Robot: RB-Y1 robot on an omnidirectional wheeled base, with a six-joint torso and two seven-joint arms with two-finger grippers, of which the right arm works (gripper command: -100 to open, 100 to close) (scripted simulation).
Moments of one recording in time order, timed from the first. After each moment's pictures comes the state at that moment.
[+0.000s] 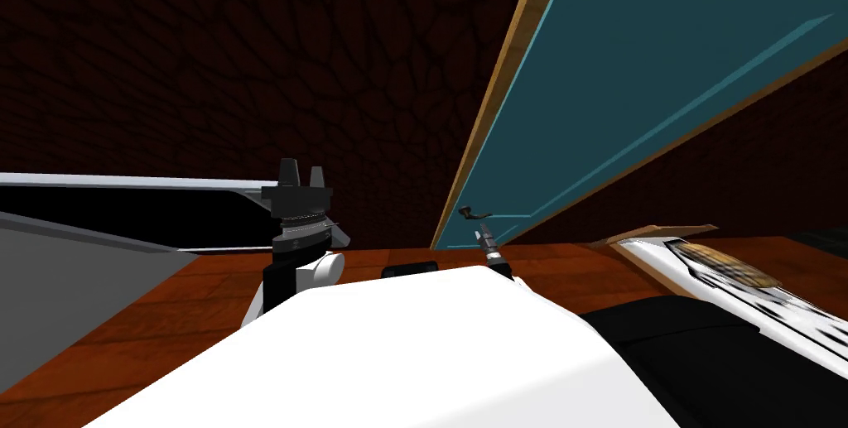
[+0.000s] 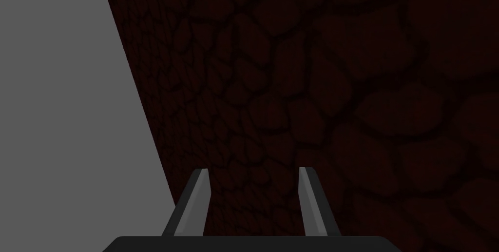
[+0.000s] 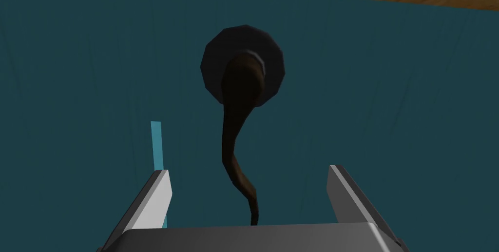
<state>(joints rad) 0.38 -0.42 -0.07 -1.10 -0.01 -0.83 -0.33</state>
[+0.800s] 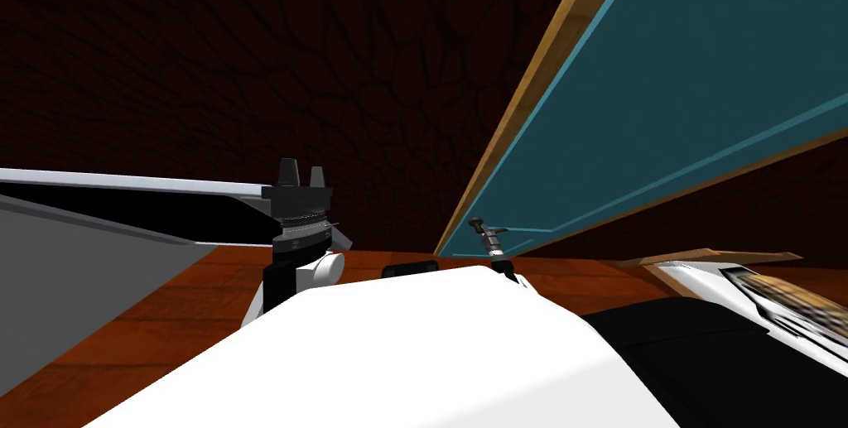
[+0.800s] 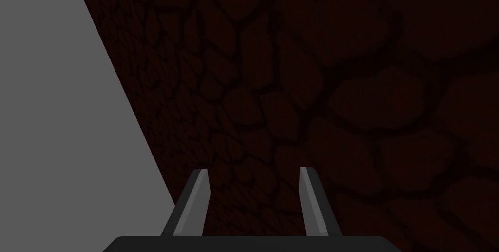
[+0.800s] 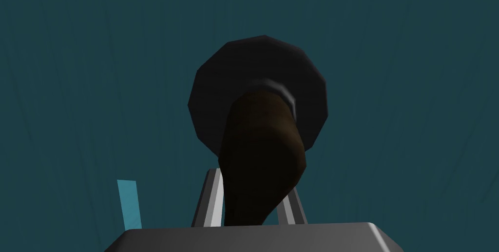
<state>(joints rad) 0.34 -0.43 -0.11 -1.04 -0.04 -0.81 -0.33</state>
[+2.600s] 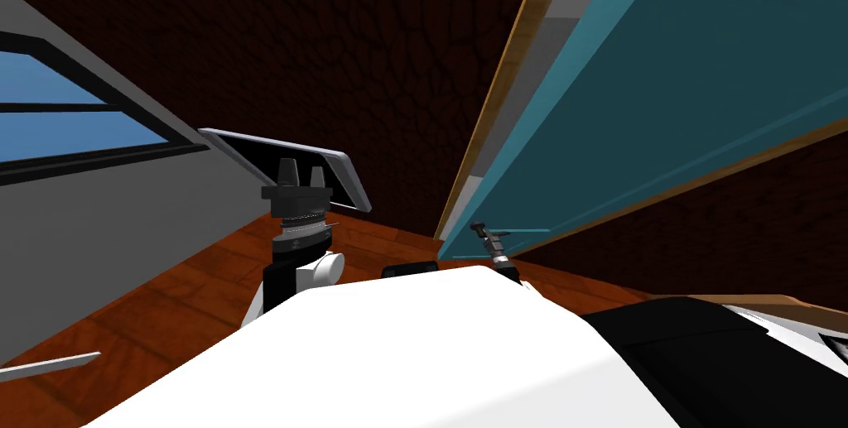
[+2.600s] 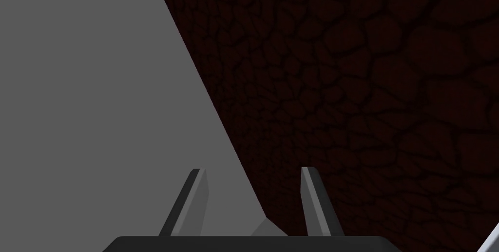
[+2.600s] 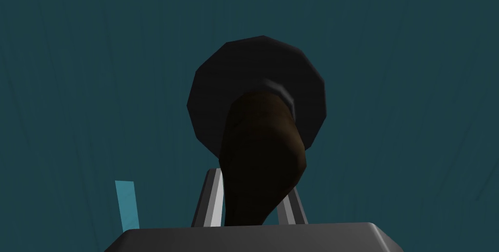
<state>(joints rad) 0.34 -0.47 -0.07 -0.93 -0.04 -0.95 -0.37</state>
